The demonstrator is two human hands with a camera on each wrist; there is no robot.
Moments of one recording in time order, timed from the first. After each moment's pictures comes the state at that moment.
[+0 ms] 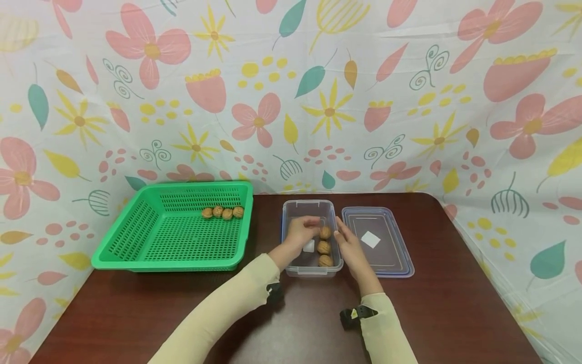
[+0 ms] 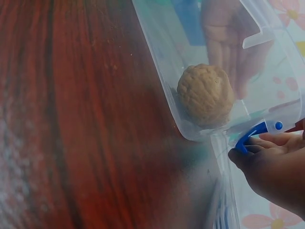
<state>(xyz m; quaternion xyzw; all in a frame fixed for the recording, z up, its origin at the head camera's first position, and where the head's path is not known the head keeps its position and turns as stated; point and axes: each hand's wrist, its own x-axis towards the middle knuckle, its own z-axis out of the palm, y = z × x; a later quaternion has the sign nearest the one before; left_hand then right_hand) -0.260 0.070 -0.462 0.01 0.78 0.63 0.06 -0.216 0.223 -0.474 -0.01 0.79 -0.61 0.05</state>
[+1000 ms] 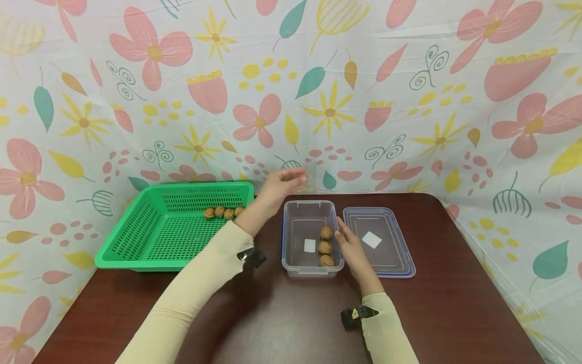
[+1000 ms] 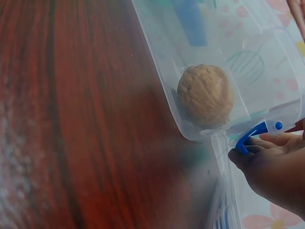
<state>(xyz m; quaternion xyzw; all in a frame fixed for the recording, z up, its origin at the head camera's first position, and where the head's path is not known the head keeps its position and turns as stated) -0.284 0.015 -0.335 0.09 0.69 0.72 0.08 -0.215 0.224 -0.476 -0.02 0.79 -0.62 0.04</state>
